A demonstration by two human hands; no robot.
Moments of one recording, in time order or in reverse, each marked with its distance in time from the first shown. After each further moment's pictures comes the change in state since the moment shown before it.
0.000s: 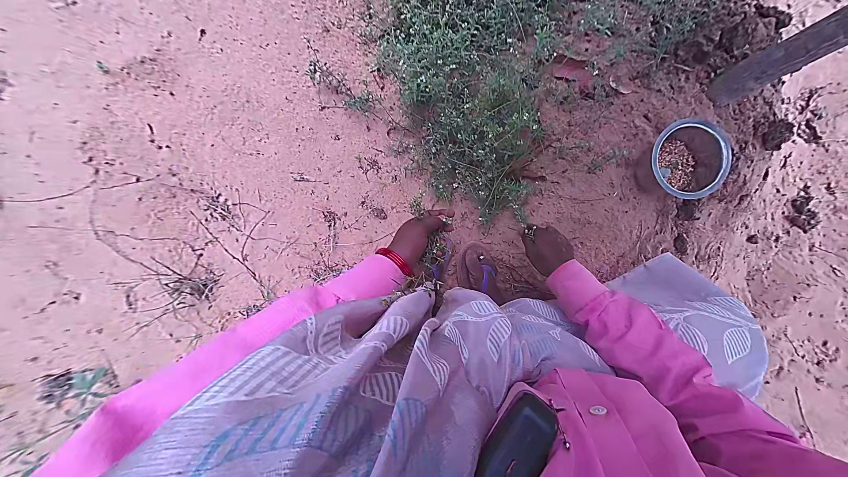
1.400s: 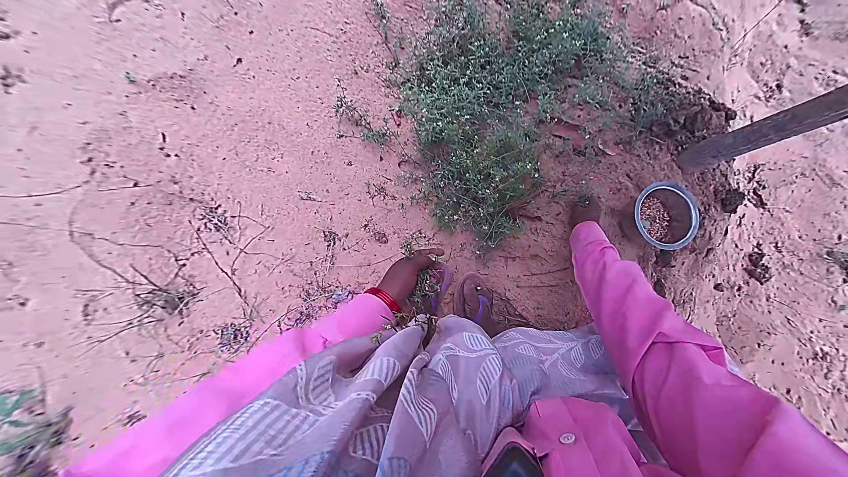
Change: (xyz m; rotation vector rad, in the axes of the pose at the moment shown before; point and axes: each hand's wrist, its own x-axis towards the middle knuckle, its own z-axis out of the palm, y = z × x) left_hand 0.004 -0.021 -0.028 -0.055 -0.005 -0.023; right_hand 0.160 0.078 -0.074 0.554 0.550 0.323
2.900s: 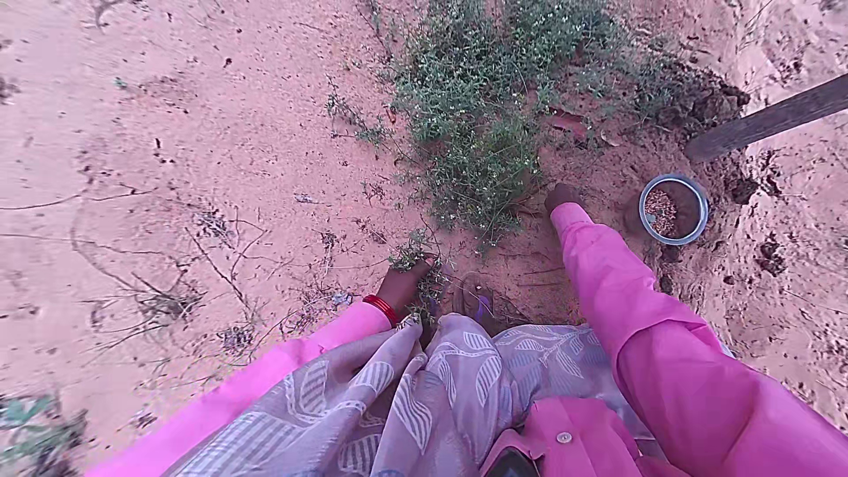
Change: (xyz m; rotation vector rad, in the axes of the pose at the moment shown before) left_hand -0.010 0.001 0.012 0.142 0.210 0.035; right_hand -0.024 -0.062 0.018 -0.609 -0.258 -0.105
